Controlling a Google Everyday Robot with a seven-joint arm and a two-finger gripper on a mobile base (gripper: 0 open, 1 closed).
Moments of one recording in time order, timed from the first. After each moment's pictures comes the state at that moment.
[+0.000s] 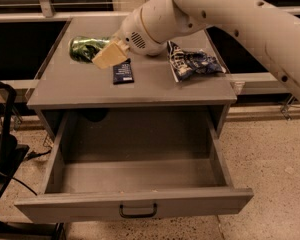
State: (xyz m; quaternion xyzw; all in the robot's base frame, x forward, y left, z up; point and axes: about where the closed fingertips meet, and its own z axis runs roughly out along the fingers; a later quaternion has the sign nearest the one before) arm 0.610 0.087 0.971 -0.53 0.71 0.21 0.41
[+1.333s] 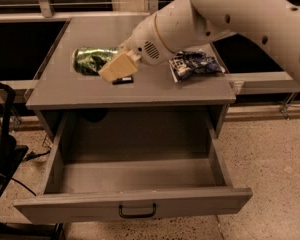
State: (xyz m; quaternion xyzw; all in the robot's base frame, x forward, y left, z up) arm 0.566 0.068 0.967 -0.54 0.71 0.24 0.39
